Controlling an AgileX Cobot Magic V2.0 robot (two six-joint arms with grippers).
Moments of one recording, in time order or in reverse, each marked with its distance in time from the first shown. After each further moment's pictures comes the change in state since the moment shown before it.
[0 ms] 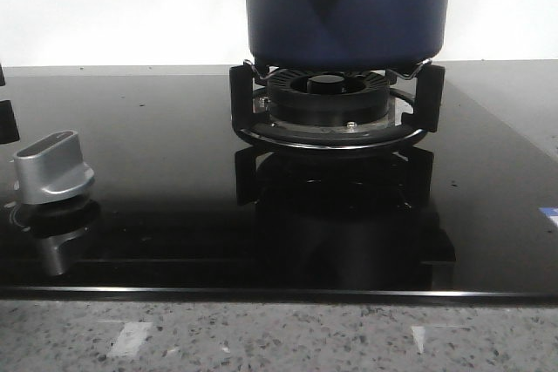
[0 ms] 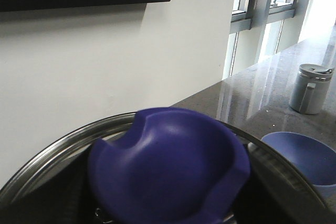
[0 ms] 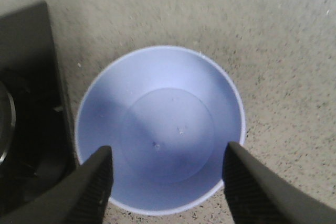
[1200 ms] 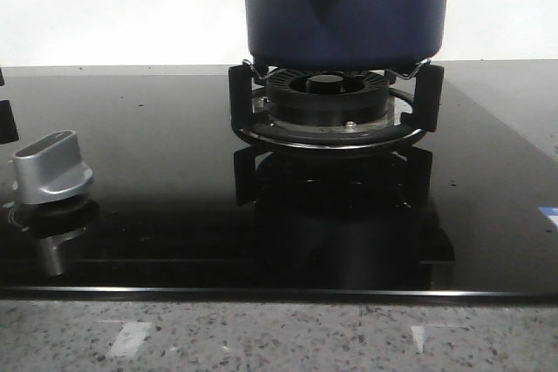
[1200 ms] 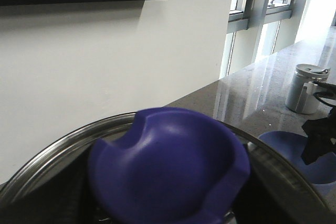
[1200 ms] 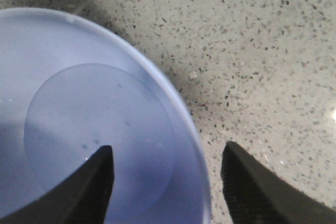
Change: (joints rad) left arm 0.000 -0.002 0.006 -0.004 0.007 0.000; right arm -0.356 0.354 0.038 0.290 0.003 -0.126
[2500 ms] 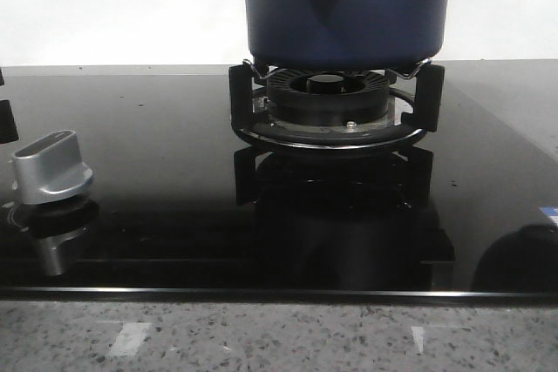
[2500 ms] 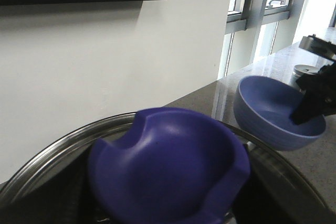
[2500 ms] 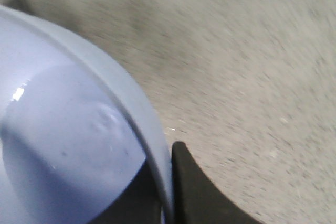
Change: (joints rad) left arm 0.000 0.000 0.000 -0.004 0.004 0.000; right arm 0.086 0.003 -0.291 0.097 0.089 -0.074
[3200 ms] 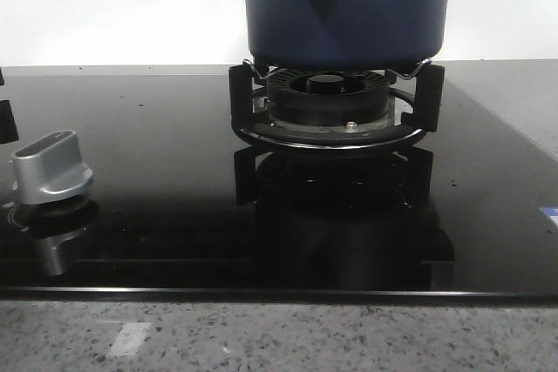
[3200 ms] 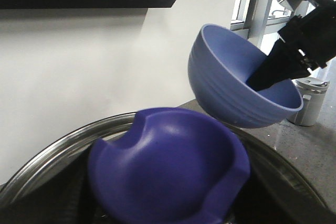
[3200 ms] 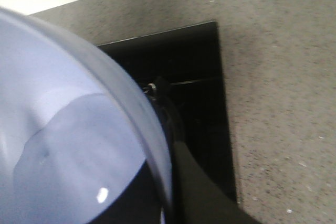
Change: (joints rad) left arm 0.000 0.000 0.000 -0.037 -0.012 0.000; right arm 0.347 0.204 -0.488 0.018 0.112 -0.002
